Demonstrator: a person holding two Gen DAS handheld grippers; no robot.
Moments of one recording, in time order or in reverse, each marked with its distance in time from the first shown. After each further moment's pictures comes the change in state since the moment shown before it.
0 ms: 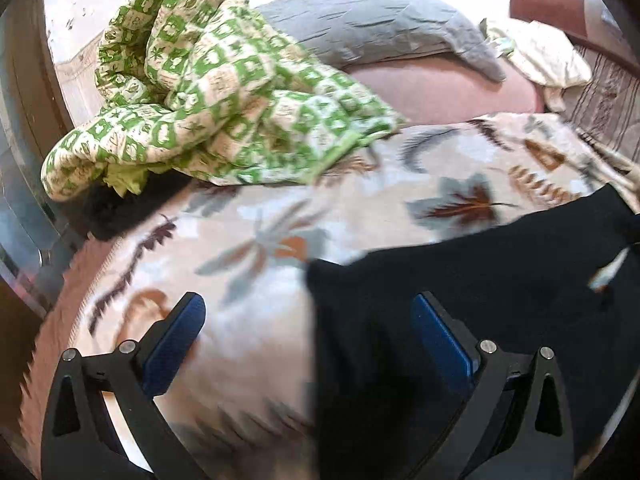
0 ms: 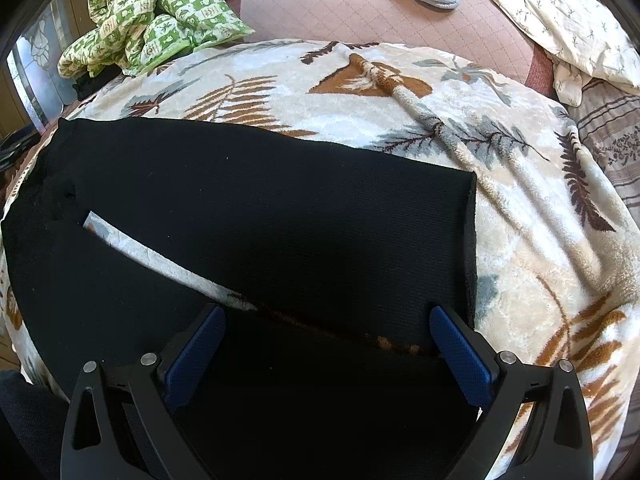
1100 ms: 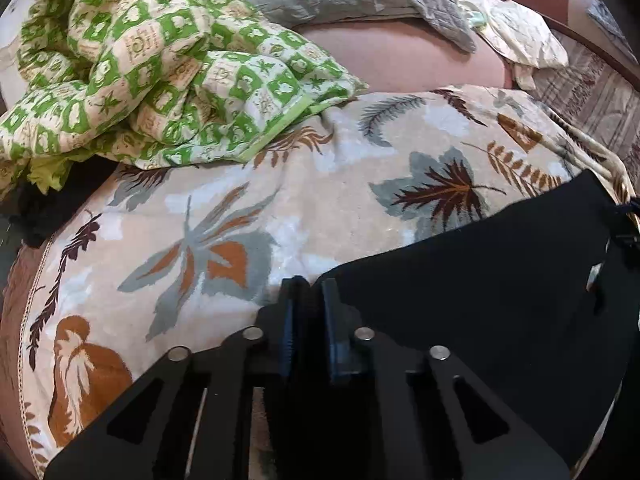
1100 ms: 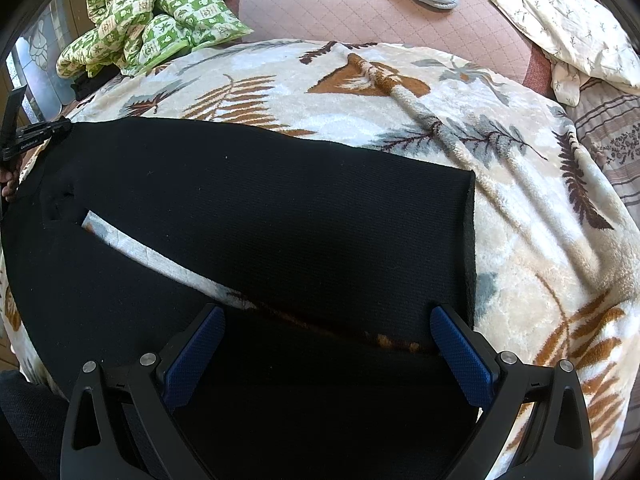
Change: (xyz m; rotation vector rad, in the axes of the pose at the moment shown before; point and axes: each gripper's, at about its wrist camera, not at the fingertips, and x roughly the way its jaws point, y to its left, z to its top) left arm 0.048 -0.015 0.016 0.020 0.131 -0.212; right arm 0.000 0.000 -0.001 0.001 0.000 -0.008
